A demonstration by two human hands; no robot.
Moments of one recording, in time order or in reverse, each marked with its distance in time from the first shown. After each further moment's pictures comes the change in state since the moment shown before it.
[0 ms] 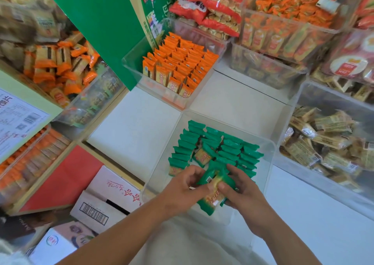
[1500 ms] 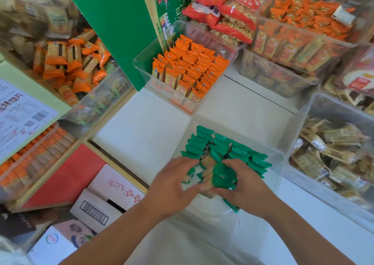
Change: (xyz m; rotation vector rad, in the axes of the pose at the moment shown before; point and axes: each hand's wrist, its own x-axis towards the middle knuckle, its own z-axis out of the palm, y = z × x) left_hand -0.009 0.002 -0.046 0.516 0.320 0.441; right_hand 0.037 -0.044 0.009 -0.973 -0.064 -0.445
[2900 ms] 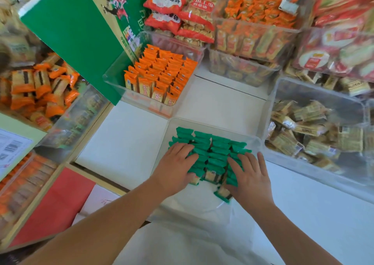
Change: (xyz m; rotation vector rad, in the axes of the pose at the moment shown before) left_hand 0.069 -0.027 0.036 0.658 -0.213 0.431; right_hand -0.032 0.068 0.023 -0.693 0.368 0.091
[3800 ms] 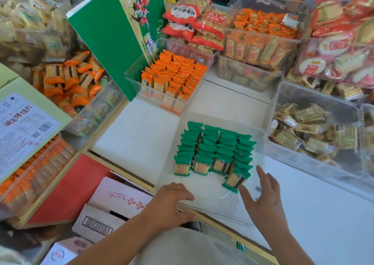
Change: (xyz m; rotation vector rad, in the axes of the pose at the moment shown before) left_hand -0.133 0.039 0.004 -0.501 -0.123 -0.243; right_hand -0.090 -0.041 -0.028 0.616 -0.015 0.573
